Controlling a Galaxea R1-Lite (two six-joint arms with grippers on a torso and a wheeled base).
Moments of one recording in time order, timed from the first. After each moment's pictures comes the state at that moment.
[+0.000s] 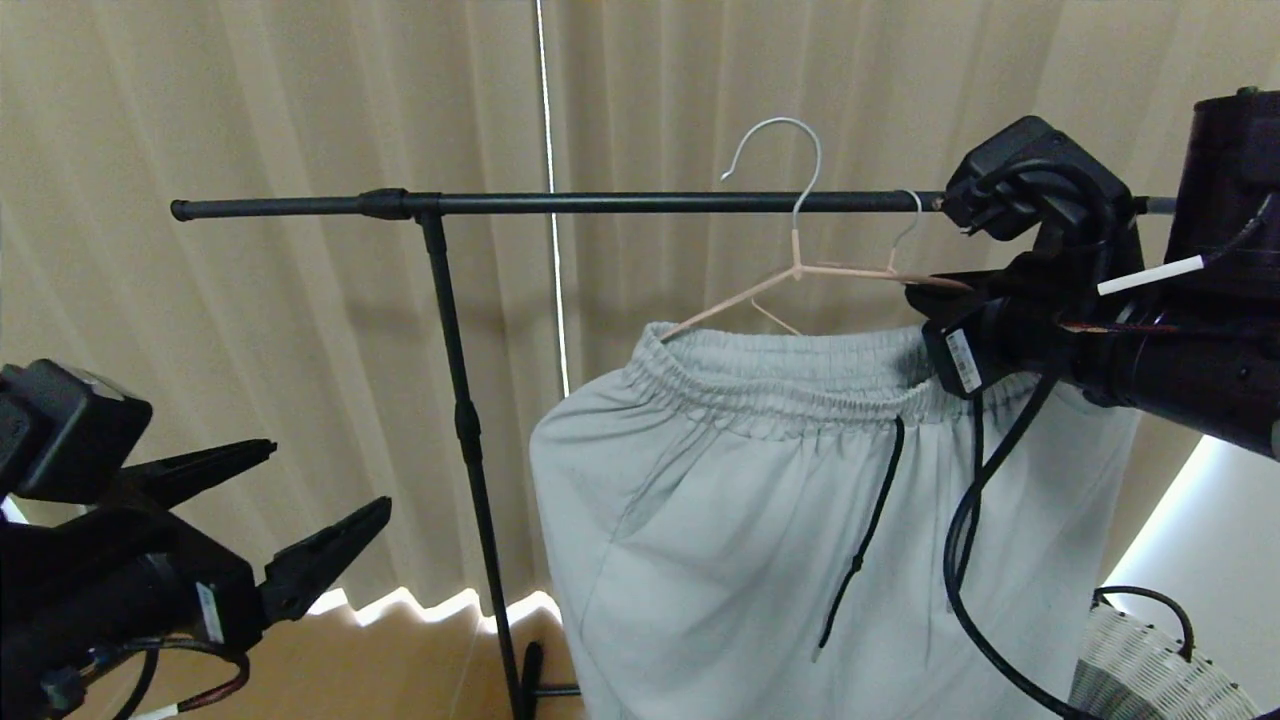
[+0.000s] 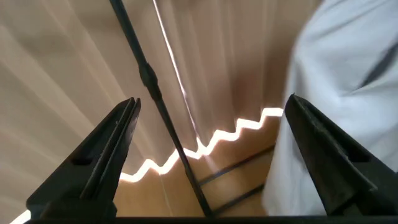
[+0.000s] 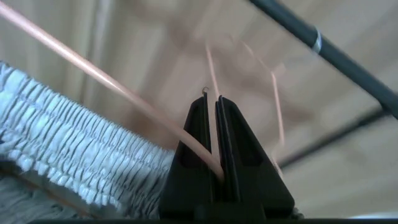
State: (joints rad) left arm -0.38 1.09 -0.40 -0.49 0.02 0.18; right arm 0.57 1.51 -1.08 -0.19 -0.42 -0.37
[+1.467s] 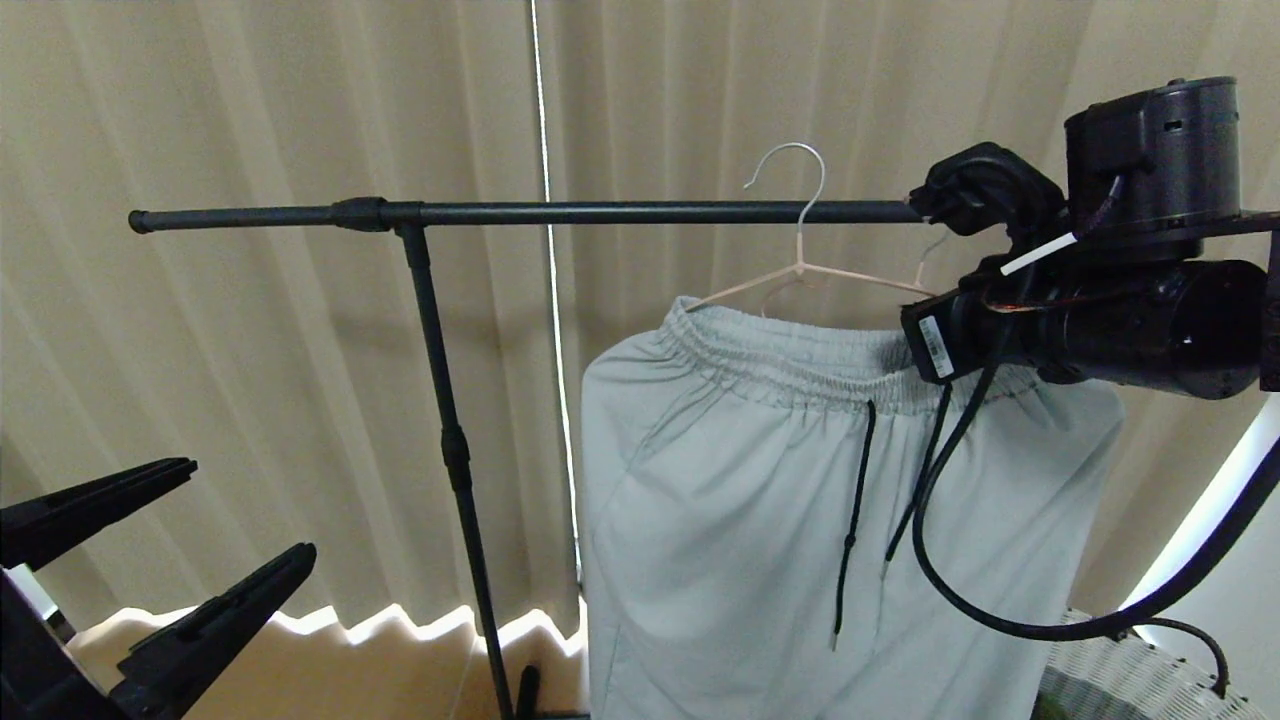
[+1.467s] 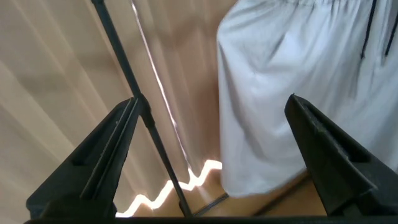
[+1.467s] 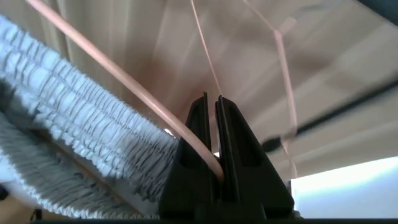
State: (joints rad) left arm -0.37 0.87 -0.31 -0.50 -0.08 0.18; right arm 0.50 1.63 -1.27 0.07 -0.44 -0.17
